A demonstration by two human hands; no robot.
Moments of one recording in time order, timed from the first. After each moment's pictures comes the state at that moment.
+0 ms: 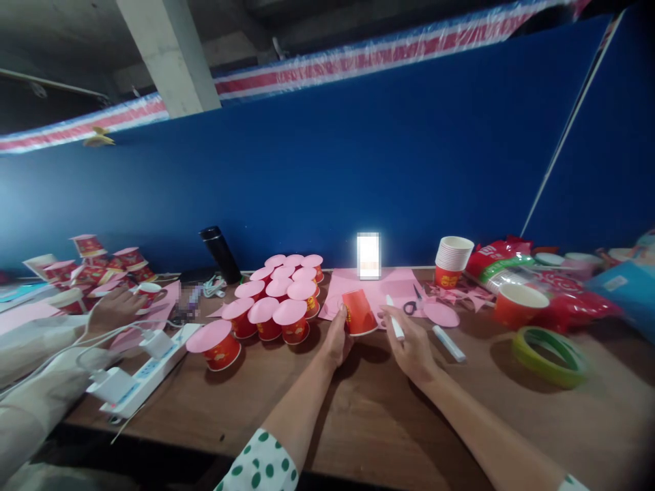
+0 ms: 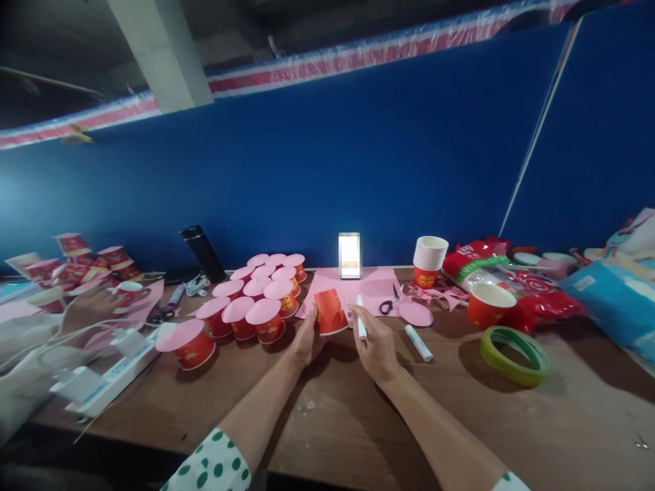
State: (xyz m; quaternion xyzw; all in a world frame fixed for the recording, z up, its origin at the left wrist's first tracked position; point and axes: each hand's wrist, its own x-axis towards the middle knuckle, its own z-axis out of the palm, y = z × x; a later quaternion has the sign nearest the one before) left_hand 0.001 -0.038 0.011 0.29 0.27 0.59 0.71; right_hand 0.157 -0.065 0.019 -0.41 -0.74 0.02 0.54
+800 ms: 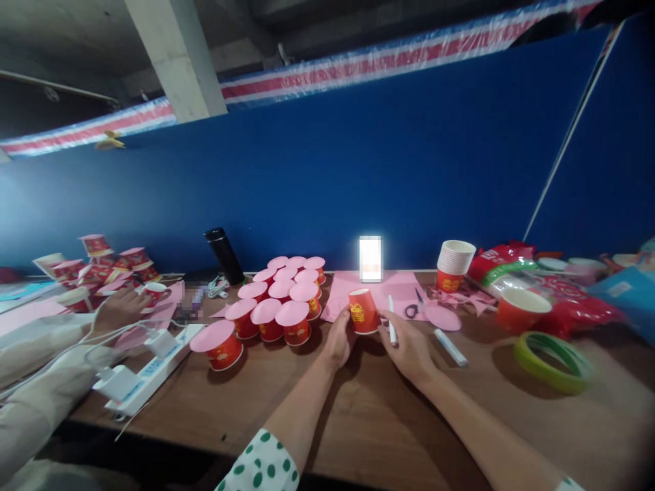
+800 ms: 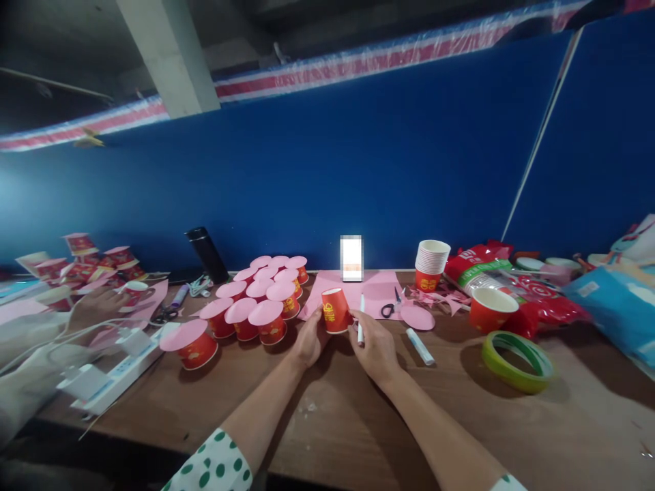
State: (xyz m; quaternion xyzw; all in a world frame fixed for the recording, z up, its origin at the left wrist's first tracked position) left_hand 0.004 -0.034 0.006 0.35 0.21 0.62 0.67; right_hand 0.157 -0.059 0.011 -0.46 -0.76 -0.02 0.46
